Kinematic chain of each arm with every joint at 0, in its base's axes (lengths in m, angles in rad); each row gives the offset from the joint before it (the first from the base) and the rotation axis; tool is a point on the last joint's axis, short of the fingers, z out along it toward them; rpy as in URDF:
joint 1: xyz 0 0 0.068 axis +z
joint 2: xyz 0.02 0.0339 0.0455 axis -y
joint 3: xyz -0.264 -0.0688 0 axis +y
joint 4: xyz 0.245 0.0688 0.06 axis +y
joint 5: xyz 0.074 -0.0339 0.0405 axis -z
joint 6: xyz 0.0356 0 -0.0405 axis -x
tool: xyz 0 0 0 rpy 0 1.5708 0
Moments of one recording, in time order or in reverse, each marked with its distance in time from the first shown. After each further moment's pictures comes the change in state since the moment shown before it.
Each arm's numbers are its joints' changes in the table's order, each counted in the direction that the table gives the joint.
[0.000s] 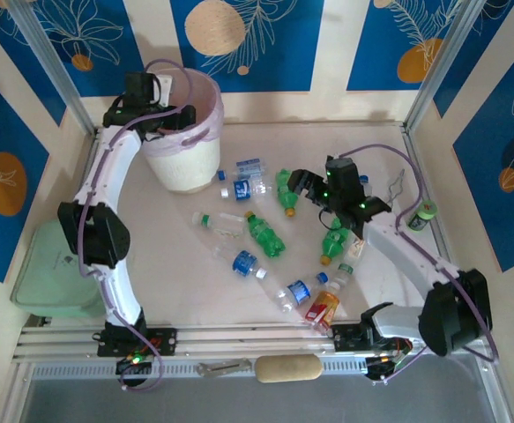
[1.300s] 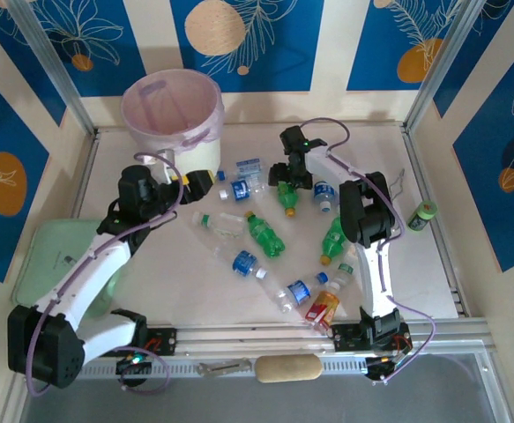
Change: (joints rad) left arm -0.169 0.804 1.200 -0.718 0.246 0.561; right arm -0.026 -0.937 -0.846 0.489 -0.019 0.293
